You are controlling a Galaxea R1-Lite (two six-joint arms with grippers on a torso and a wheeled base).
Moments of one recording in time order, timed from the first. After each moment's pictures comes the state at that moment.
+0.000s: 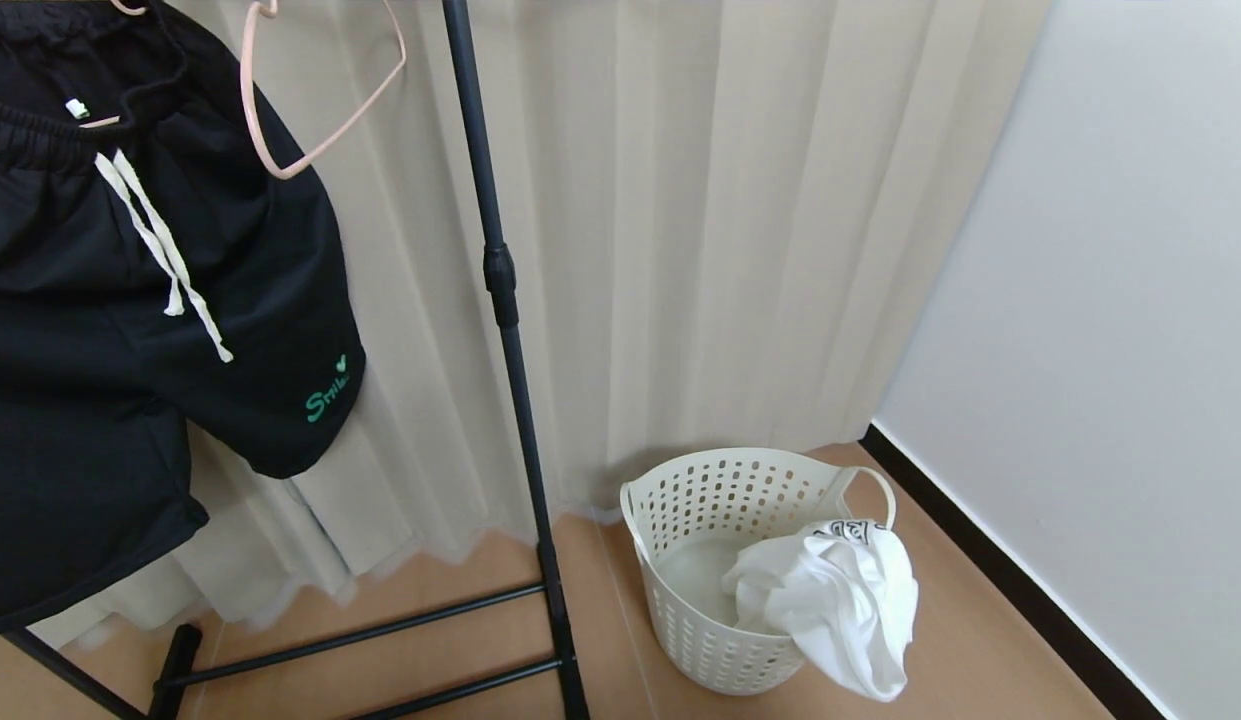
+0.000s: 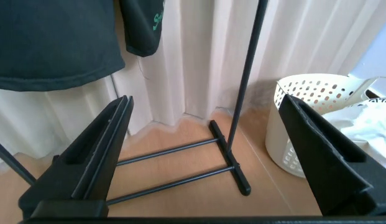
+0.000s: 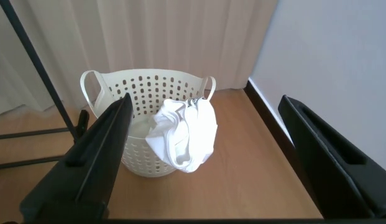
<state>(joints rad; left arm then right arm) -0.01 0.00 0.00 -0.01 0.00 0.00 0.00 0.00 0.00 0.01 0.03 -0.02</state>
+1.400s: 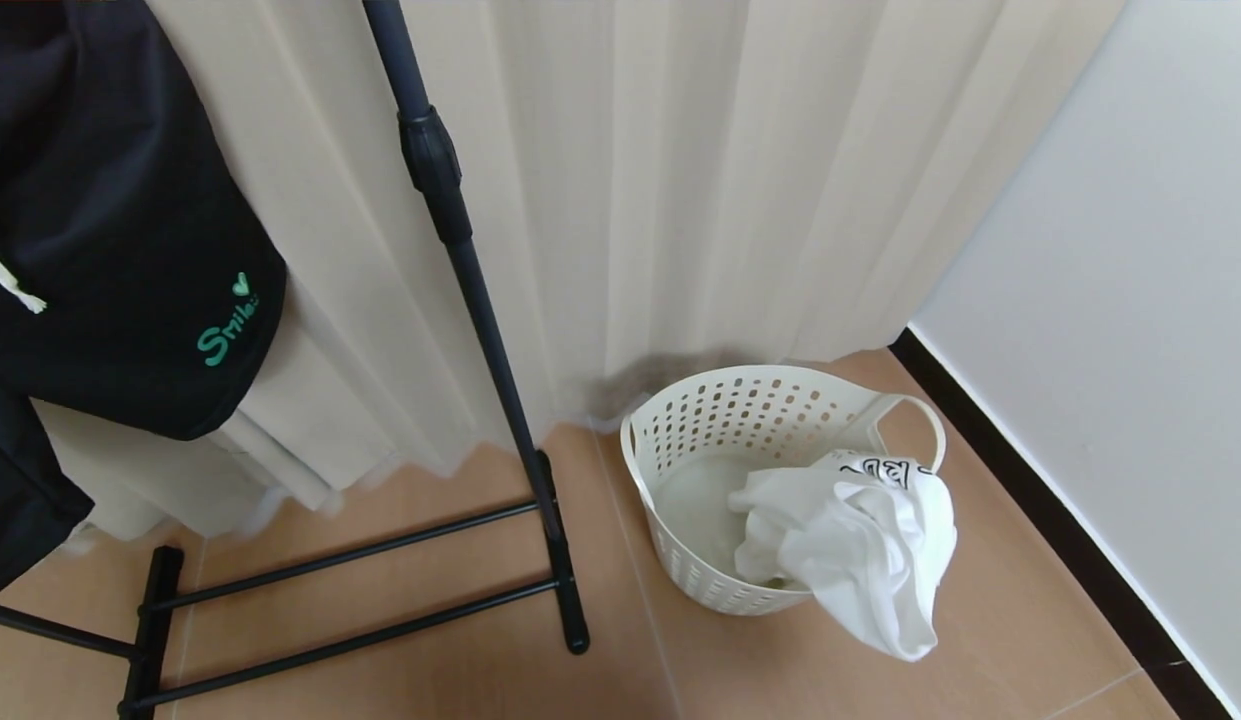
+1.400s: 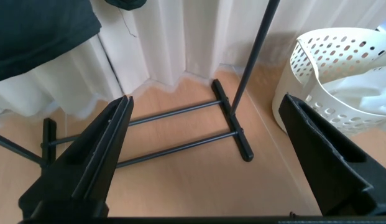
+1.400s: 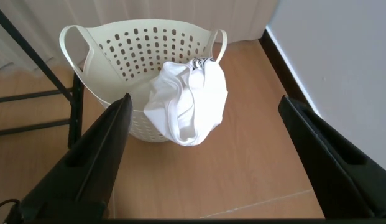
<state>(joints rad) -0.01 0.00 0.00 -0.01 0.00 0.00 0.00 0.00 0.00 0.01 0.03 -0.01</state>
